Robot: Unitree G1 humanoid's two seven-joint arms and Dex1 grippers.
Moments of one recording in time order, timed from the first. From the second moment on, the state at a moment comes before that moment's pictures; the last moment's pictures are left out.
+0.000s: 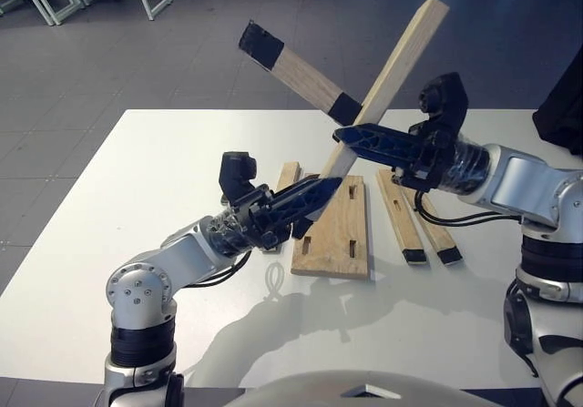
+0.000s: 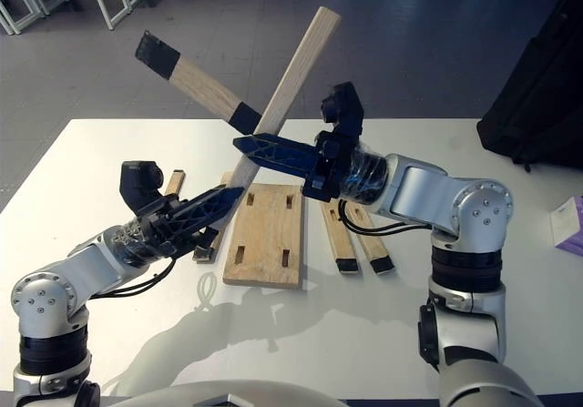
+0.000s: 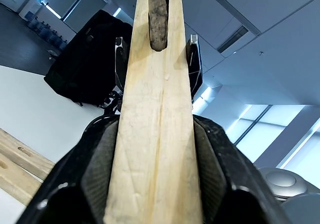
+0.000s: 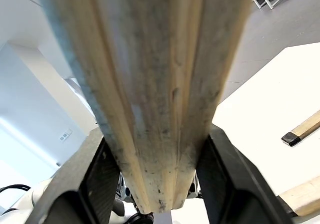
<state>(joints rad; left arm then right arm) -0.12 0.38 0.12 -0.49 -1.61 0.92 -0.34 -0.61 -0.50 -0.10 -0.17 1.93 1.13 0.05</state>
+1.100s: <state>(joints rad) -0.20 0.75 -0.54 -0.40 -0.10 0.58 -0.46 -0.58 -0.55 -0.19 -0.09 1.55 0.89 -0.08</state>
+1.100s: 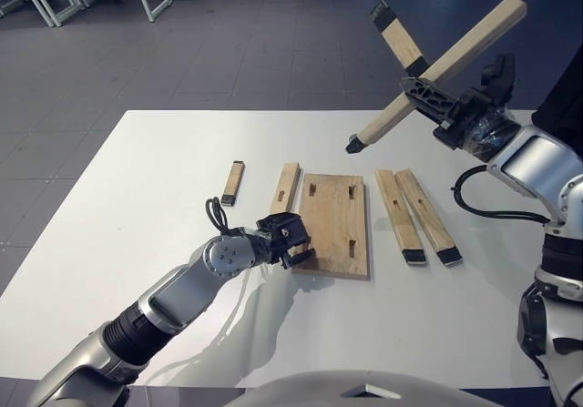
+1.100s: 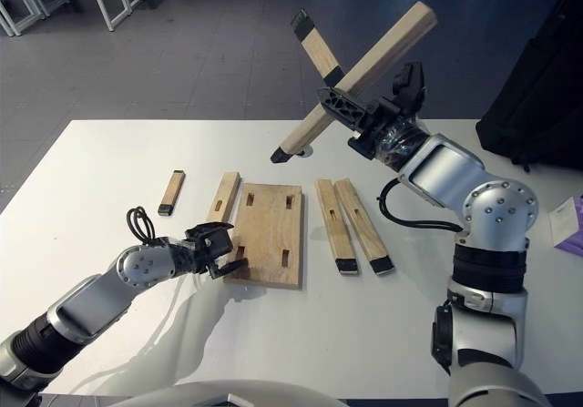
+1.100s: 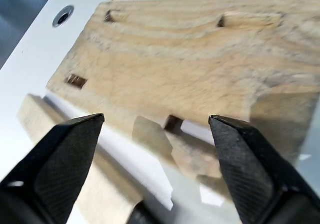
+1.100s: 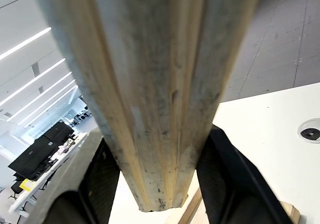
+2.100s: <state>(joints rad) -0.09 0.98 -0.47 -0.53 -0.08 0.57 -0.80 -0.42 -0.58 0.10 0.09 0.79 0.77 0.85</state>
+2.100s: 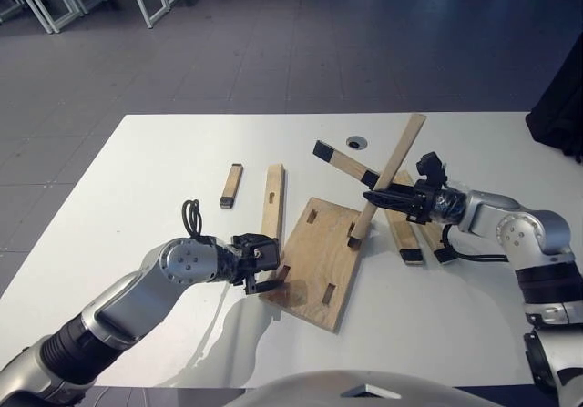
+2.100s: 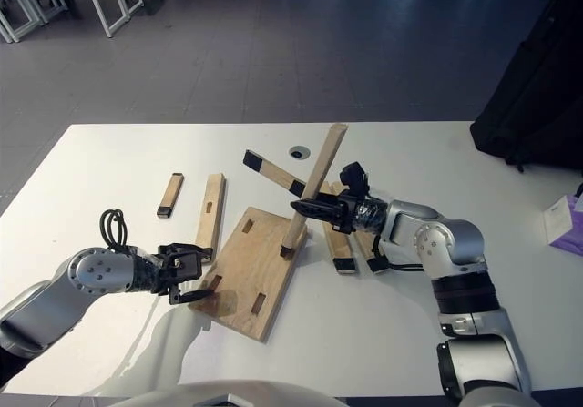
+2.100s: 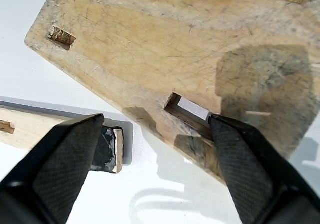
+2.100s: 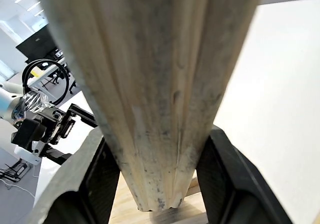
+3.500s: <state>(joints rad) -0.09 0.90 -0.42 -0.49 0.01 0.61 -0.80 -0.41 -0.66 0.18 -0.10 0.51 0.81 0.95</state>
